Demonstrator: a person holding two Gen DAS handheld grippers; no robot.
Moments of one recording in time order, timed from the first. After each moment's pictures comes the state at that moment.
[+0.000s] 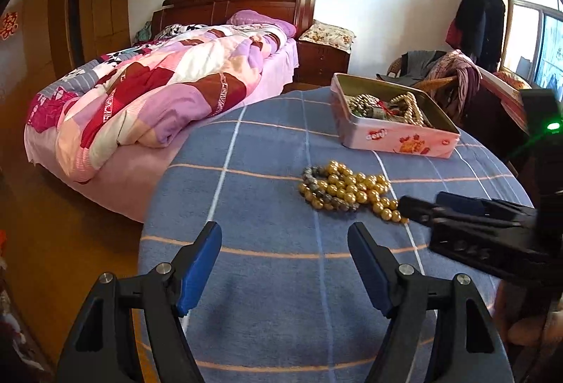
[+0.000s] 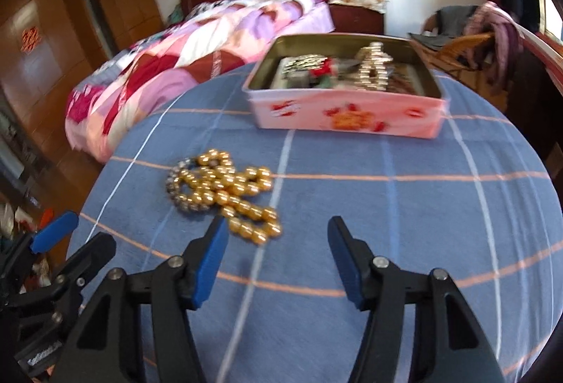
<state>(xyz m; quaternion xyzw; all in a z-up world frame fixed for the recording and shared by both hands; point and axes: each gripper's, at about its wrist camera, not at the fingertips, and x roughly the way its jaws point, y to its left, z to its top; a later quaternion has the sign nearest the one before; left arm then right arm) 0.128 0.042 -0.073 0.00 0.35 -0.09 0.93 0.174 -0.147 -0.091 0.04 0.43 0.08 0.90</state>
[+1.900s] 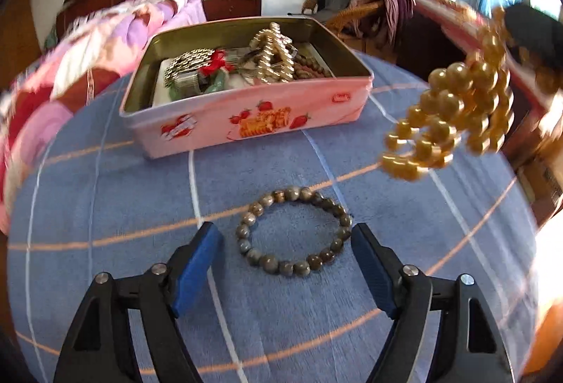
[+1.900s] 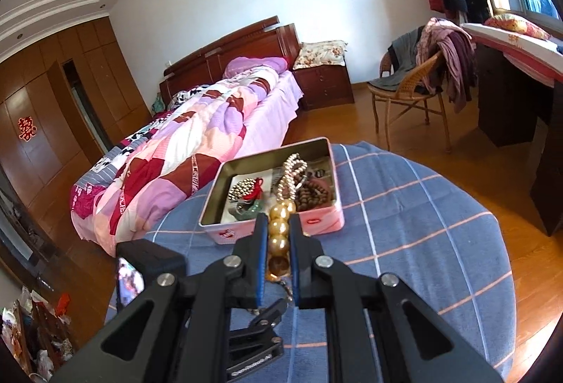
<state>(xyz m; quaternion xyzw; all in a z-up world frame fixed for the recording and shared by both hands) 0.193 -0.134 -0.101 0.10 0.43 -0.23 0.87 0.147 -0.259 -0.012 0.17 0.28 0.02 0.94</state>
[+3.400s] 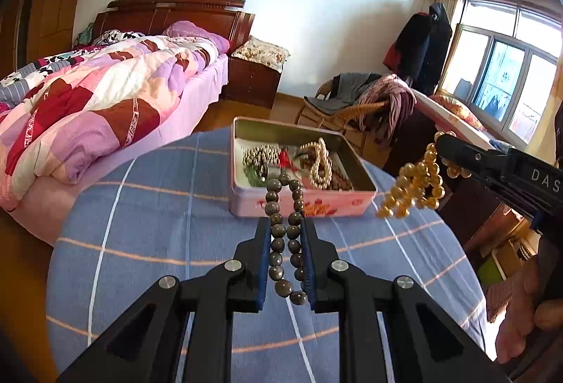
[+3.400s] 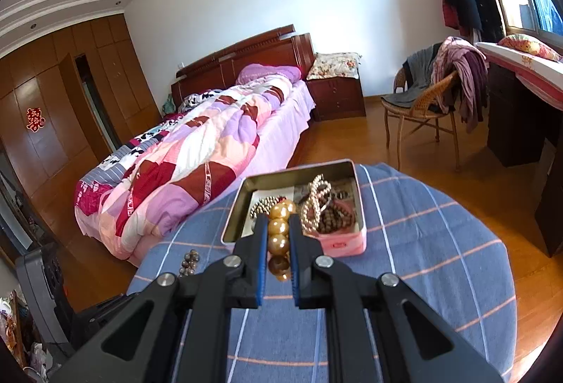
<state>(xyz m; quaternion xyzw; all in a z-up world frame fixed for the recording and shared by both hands) 0.177 -0.029 -0.029 -0.06 0.31 -0.24 0.92 0.159 -0.238 0.018 0.14 0.25 0.04 0.96</state>
